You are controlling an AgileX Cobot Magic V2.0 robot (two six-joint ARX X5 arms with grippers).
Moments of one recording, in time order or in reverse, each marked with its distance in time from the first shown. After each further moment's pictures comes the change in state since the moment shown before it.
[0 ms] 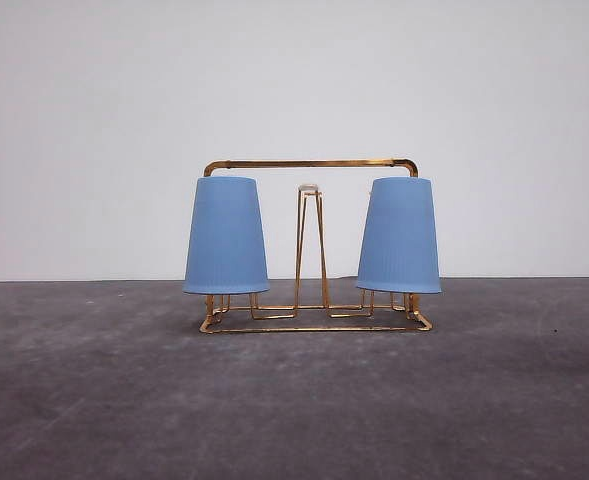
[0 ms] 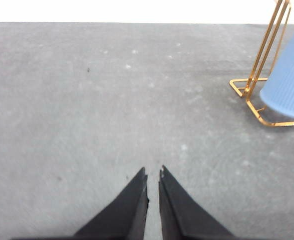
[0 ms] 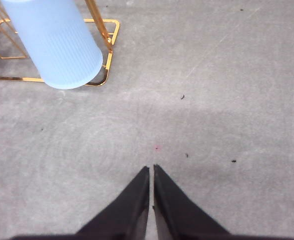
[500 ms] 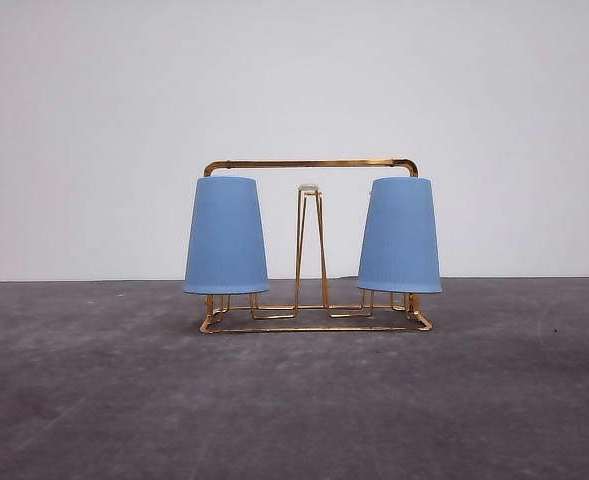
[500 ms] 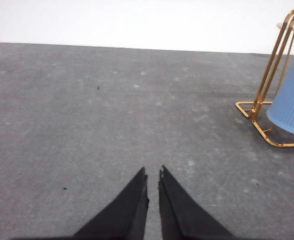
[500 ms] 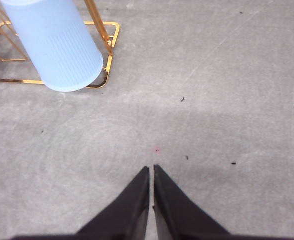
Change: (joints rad) left_arx 0.007 -0.104 -0.049 0.030 -0.023 -0.023; right_arx 0.000 0.000 0.000 0.007 0.000 0.000
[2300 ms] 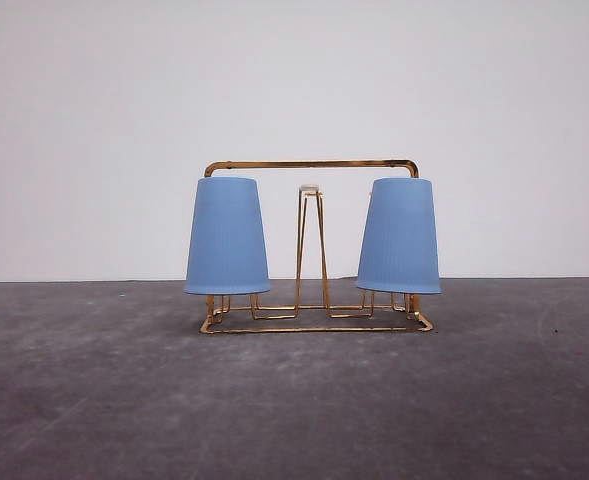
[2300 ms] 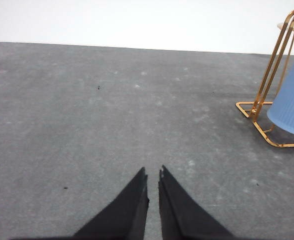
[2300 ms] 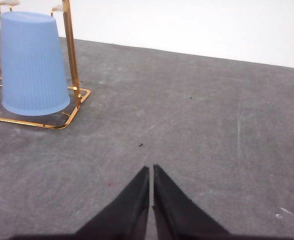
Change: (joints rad) left_arx 0.000 0.001 0.000 0.000 -0.001 -0.003; right_arx -0.032 -0.773 -0.641 0.393 0.092 -0.132
